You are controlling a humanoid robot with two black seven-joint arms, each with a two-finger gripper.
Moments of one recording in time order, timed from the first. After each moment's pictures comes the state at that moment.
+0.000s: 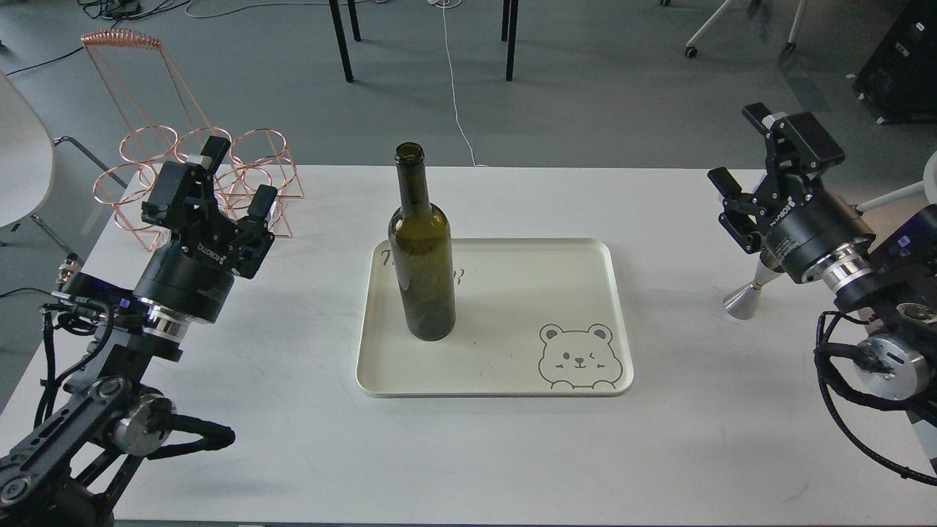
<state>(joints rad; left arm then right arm) -0.07 0.40 -1.21 -1.50 0.89 -0.11 -0.49 0.57 -0.80 0.51 1.53 -0.21 -0.12 0.49</state>
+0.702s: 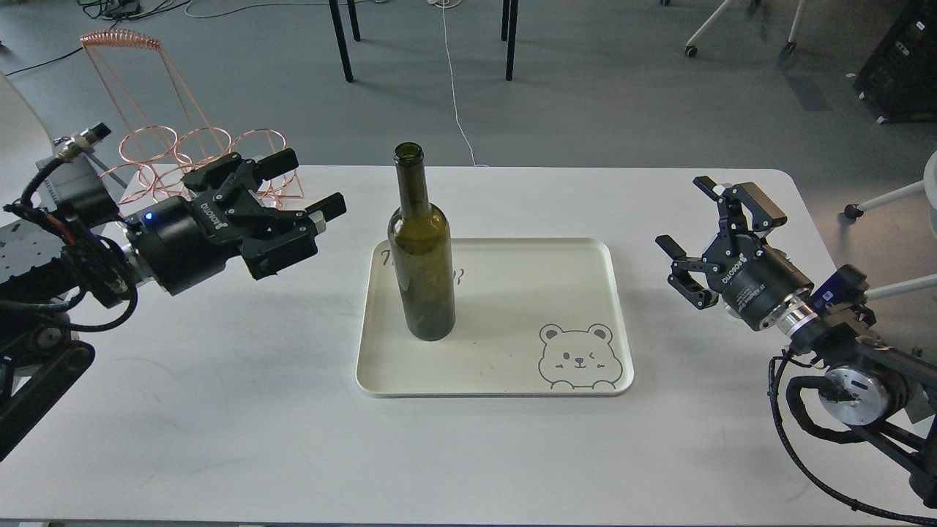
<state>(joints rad) -0.33 0.70 -1.12 -1.64 2.08 -0.12 -0.49 0.48 -0.67 0.51 1.25 -0.18 0.21 0.49</state>
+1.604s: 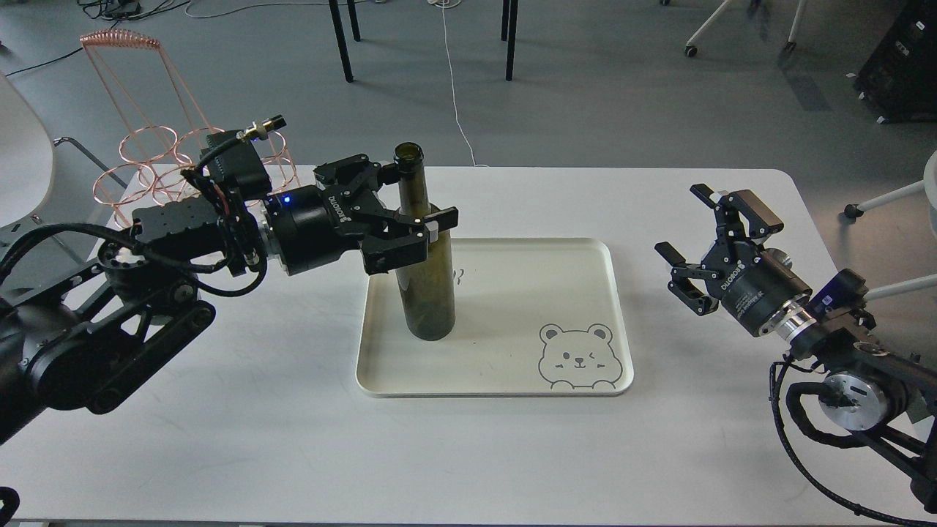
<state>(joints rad) -0.62 0.50 -0.84 -1.44 2.08 -0.15 -0.49 0.47 -0.67 0.51 1.25 -0.21 0.21 0.49</state>
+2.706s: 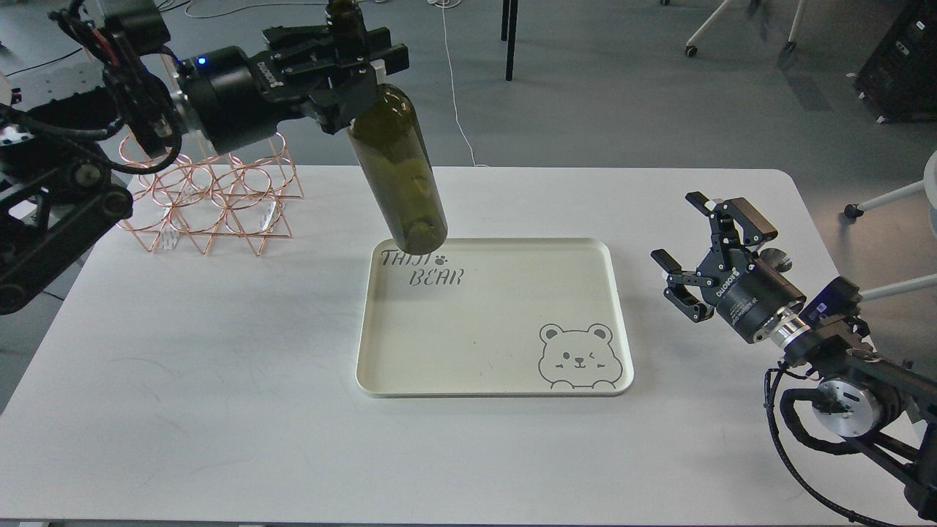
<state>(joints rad) -0.91 0.72 -0.82 -1.38 1.82 -0.17 -0.49 0.46 -0.66 0.51 1.25 -0.21 0.20 0.49</state>
